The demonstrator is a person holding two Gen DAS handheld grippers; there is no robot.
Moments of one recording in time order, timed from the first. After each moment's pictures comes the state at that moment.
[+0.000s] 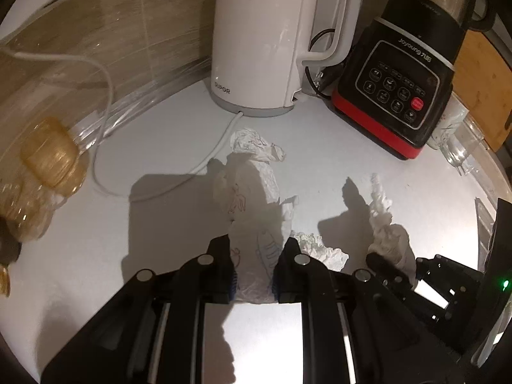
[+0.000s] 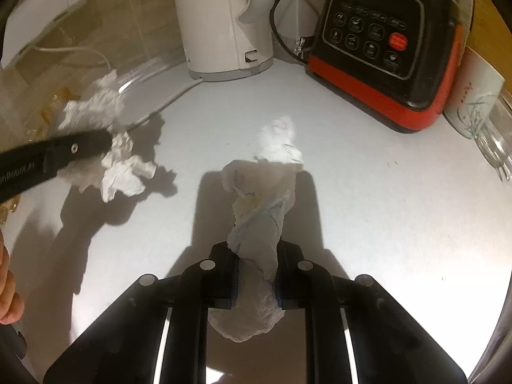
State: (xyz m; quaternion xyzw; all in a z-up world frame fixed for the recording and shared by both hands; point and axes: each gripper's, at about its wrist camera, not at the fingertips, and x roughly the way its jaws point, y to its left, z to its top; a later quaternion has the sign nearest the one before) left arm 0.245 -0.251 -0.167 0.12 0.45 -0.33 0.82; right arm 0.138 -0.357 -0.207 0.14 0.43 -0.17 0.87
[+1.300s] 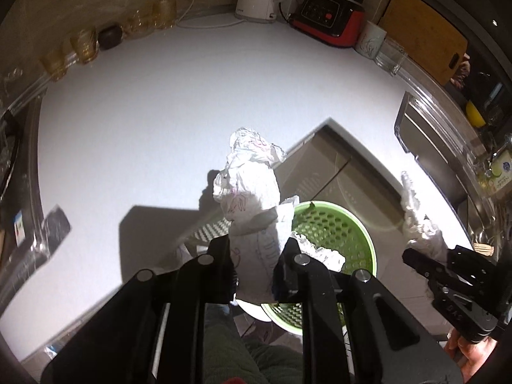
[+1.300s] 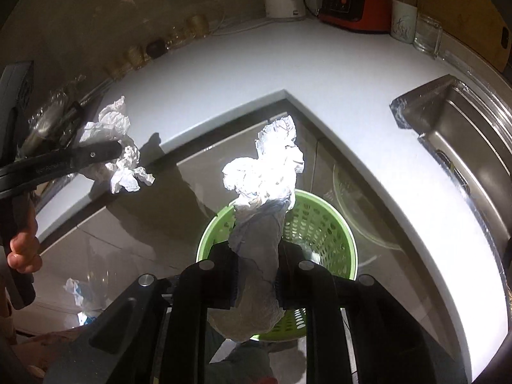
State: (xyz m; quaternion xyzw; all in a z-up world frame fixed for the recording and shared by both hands) left arm -0.162 0.004 -0.165 0.07 0.50 -0.28 0.81; right arm -0.286 -0.179 -0.200 0.13 0.46 -0.06 0.88
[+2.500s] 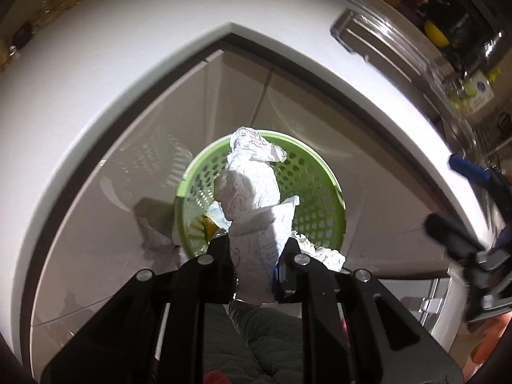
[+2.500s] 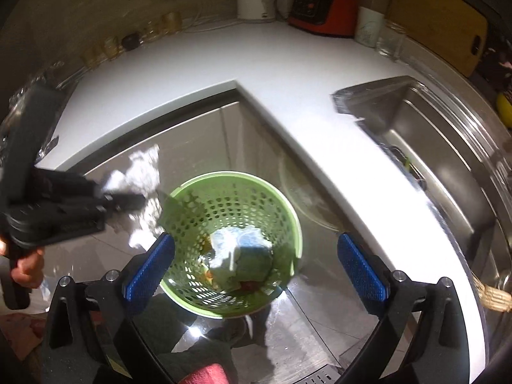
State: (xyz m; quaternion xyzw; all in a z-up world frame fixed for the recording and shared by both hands) left arm -0.219 -0.082 -0.238 0.16 0.56 -0.38 0.72; right arm -0.342 -0.204 -0.191 0.08 0.46 -0.14 0.87
